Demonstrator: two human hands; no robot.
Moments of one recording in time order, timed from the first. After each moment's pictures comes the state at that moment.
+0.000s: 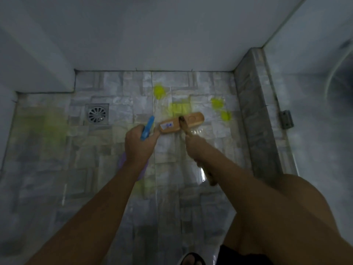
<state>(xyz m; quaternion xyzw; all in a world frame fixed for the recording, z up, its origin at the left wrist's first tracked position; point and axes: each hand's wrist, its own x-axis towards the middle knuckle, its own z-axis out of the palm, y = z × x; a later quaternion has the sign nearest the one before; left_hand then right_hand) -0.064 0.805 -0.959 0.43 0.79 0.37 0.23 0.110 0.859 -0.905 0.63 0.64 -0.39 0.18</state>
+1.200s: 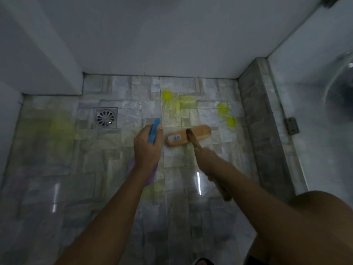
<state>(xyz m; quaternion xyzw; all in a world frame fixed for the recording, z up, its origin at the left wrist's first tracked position) -0.084 0.801 -0.963 0.45 0.72 0.48 0.21 0.097 0.829 -0.889 0.70 0.52 -0.46 0.16</state>
